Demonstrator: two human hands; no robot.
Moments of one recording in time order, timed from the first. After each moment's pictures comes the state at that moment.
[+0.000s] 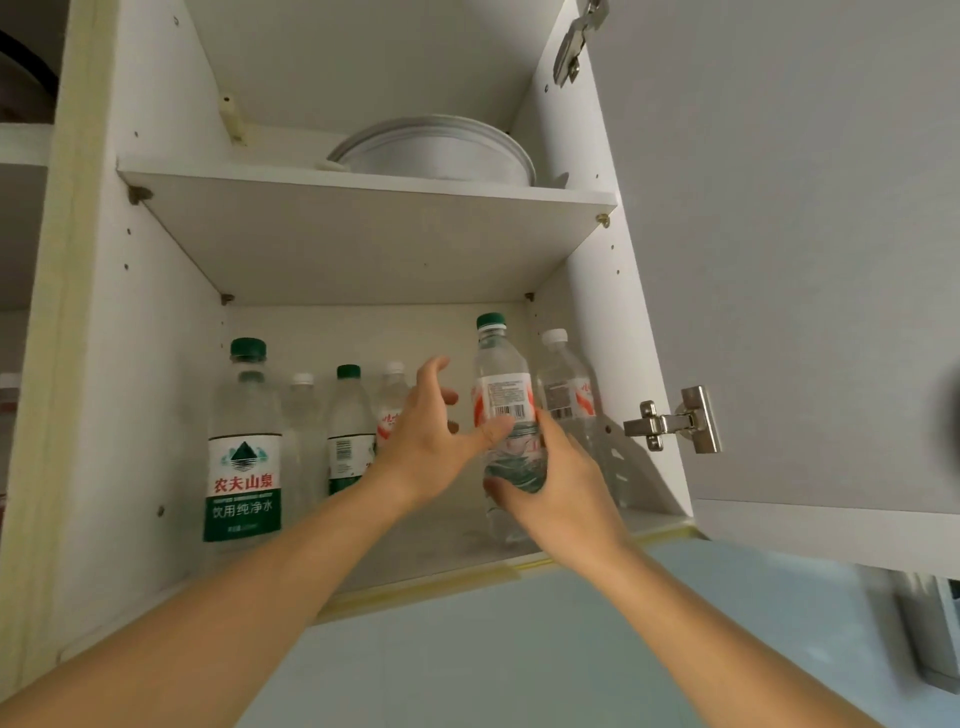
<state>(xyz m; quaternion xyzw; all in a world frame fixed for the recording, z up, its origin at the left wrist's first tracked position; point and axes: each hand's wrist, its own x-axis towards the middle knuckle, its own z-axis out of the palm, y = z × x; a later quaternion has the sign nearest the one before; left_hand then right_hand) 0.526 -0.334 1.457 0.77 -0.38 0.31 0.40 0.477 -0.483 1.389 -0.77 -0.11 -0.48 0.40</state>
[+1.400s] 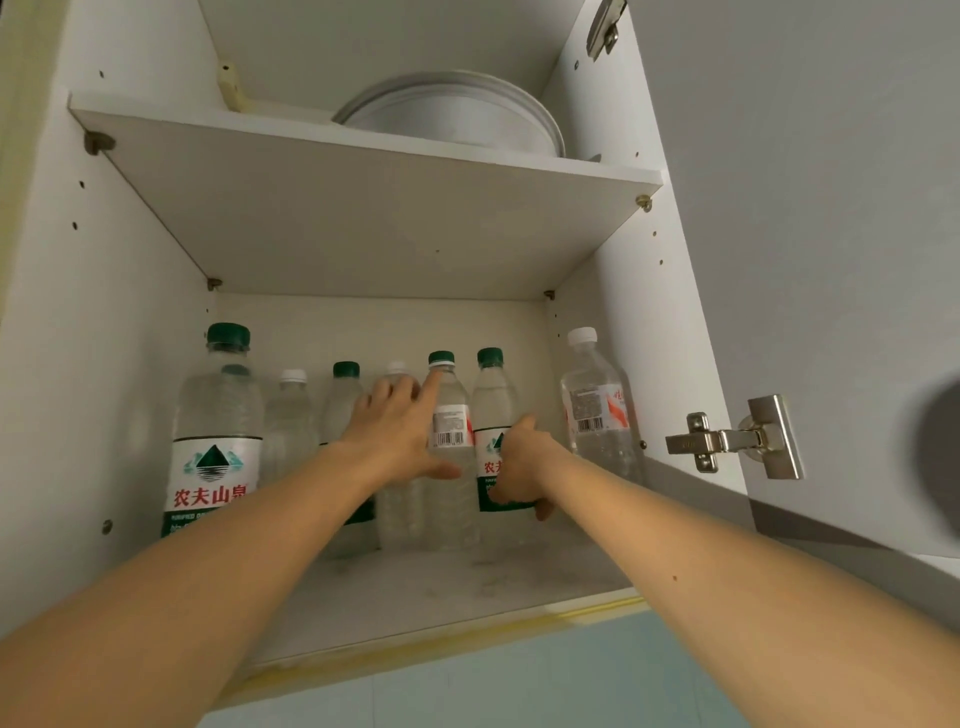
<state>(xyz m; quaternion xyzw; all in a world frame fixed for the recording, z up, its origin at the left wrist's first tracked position) 0.656 -0.322 1.492 0.88 -0.24 0.42 0.00 0.589 -0.480 1.465 -0.94 0.09 -0.23 0.23</state>
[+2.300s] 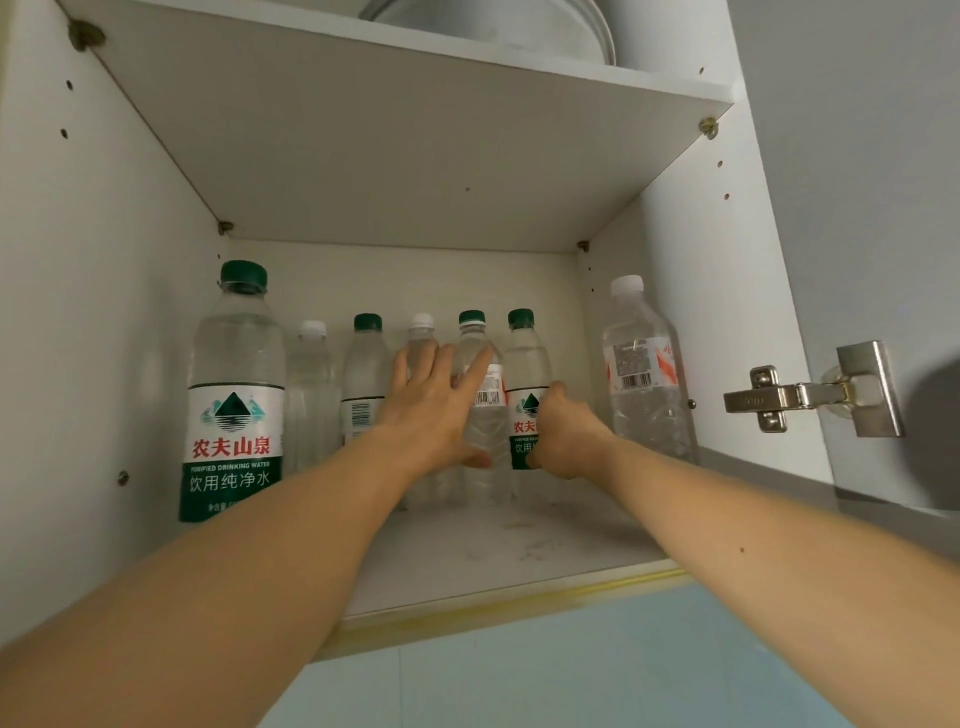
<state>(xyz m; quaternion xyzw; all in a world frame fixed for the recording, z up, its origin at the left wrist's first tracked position) 0.684 -0.328 1.466 0.82 -0.23 0.51 -0.12 0.619 -0.489 1.448 -0.93 0.05 -0.30 0.22</state>
